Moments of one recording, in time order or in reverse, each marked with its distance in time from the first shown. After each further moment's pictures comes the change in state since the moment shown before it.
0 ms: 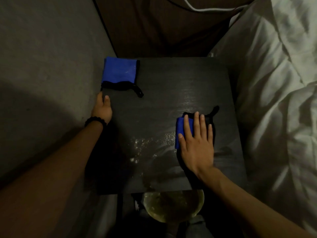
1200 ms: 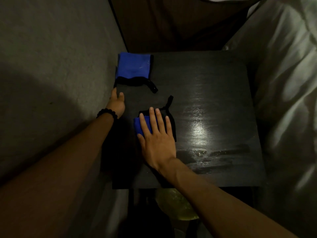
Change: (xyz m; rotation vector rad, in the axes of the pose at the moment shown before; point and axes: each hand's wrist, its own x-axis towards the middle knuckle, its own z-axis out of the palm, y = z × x) left_hand 0.003 0.005 -0.008 0.009 -0.072 -0.073; right_hand 0.011 -0.146 0.020 0.073 -0.023 -0.312
